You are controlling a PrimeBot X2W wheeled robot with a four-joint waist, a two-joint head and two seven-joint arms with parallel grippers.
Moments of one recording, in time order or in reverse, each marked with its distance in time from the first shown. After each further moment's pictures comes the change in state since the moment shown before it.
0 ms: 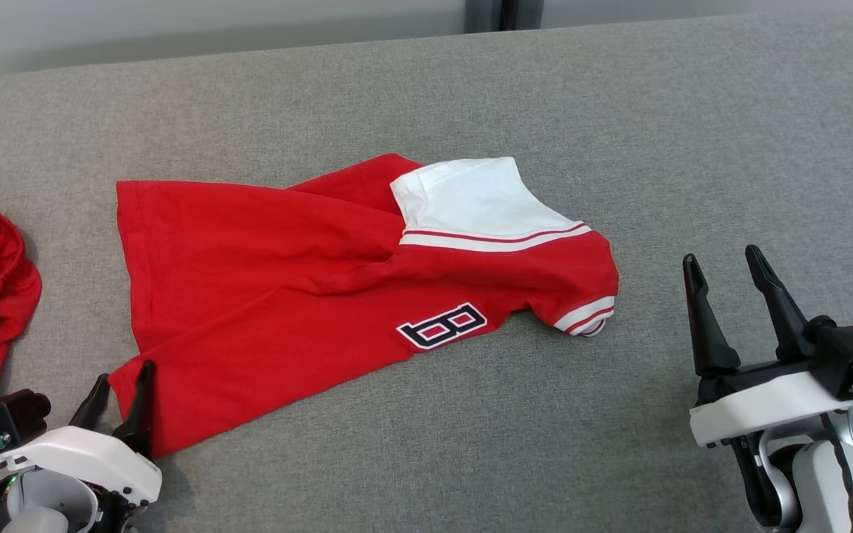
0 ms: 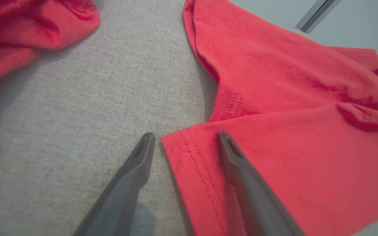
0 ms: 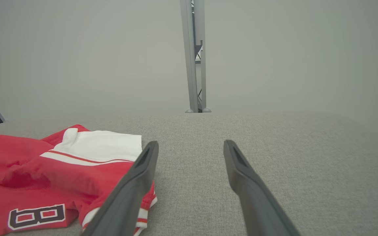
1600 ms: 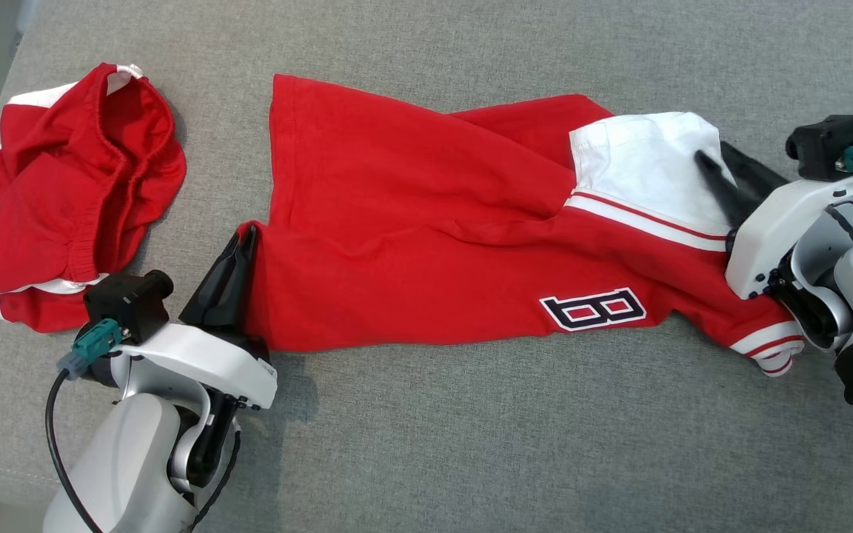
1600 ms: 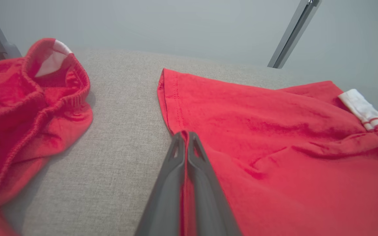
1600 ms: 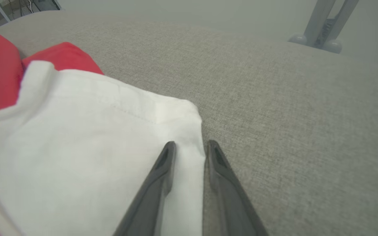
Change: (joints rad) left arm -0.177 -0.075 -0.189 -0.246 0.166 0.035 -0.077; right arm -0.643 -0.356 0.619 0.565 0.479 0.000 0.185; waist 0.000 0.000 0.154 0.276
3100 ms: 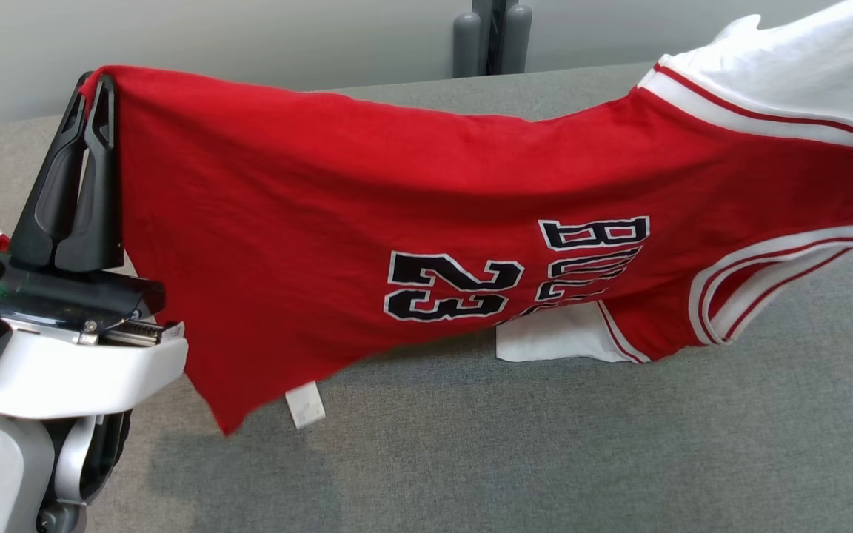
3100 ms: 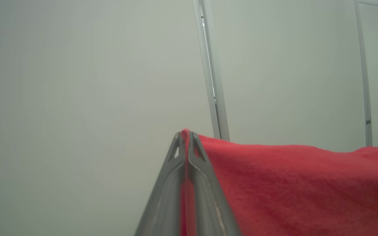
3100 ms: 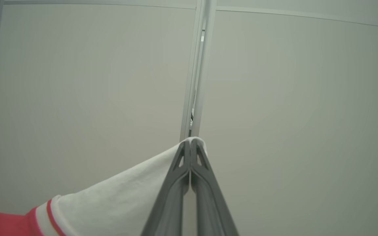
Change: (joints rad) left arm 0.051 0.243 0.106 -0.749 0.215 0.280 0.137; right arm 0.369 0.099 -0.719 -0.998 -0.304 0.000 0.058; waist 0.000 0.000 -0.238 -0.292
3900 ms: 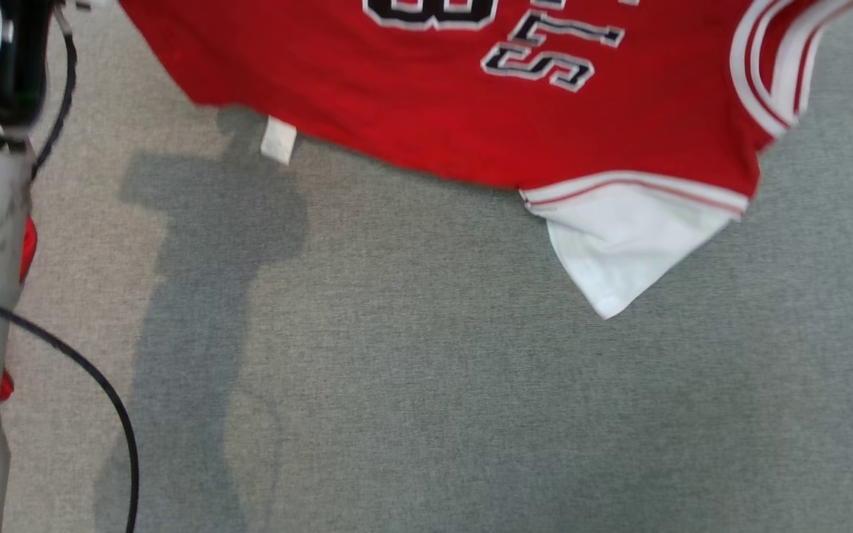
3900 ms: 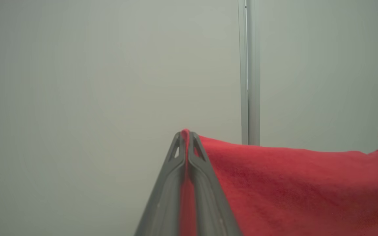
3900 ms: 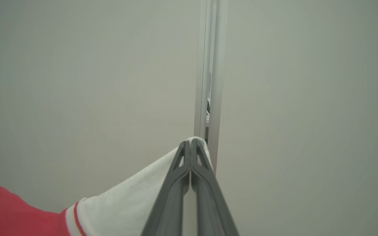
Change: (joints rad) left arm -0.740 -0.146 -0.033 0.763 -0.133 -0.263 -0.117; right arm -0.756 -0.074 0.292 0.639 0.154 0.000 -0.098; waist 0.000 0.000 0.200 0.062
